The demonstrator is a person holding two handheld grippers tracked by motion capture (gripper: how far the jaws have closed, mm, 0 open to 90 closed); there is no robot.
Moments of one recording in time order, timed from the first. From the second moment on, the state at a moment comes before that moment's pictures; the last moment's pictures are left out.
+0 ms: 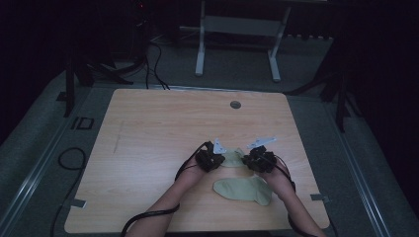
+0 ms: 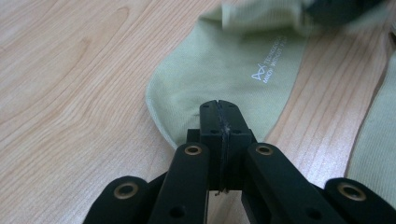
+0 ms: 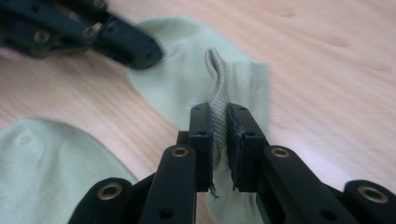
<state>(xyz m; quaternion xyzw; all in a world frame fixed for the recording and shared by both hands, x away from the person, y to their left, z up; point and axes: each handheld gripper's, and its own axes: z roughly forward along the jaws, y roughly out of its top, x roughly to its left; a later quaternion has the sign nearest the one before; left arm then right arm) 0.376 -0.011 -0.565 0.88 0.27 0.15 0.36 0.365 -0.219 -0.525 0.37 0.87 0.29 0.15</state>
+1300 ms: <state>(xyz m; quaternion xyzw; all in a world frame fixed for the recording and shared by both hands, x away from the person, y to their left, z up) 0.381 -0.010 -0.565 0.89 0.25 0.14 0.36 0.407 -0.260 -0.546 0.44 0.84 0.25 0.18</state>
